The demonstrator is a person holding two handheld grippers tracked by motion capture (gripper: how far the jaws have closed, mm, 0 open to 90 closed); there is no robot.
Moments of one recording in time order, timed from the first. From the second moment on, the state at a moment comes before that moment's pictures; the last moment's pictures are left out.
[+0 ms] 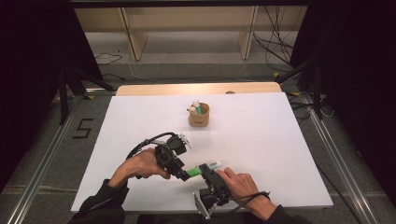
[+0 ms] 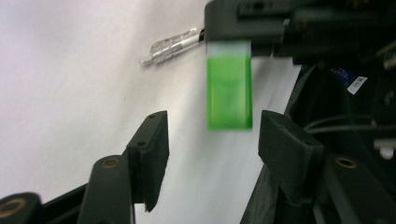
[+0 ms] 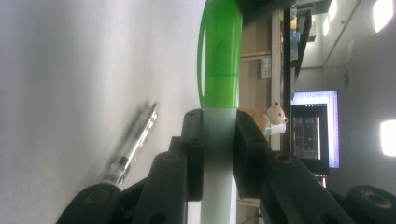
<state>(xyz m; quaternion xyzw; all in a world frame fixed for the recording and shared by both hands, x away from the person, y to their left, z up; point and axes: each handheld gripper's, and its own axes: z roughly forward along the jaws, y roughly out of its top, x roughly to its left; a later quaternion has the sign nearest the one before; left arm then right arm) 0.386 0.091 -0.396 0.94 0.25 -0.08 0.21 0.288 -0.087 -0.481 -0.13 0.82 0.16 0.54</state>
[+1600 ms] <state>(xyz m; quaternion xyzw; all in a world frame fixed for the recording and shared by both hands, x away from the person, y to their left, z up) 0.351 0.182 -0.419 0.77 0.36 0.15 0.51 0.414 -0.156 -0.413 0.35 0.76 0.52 0.17</state>
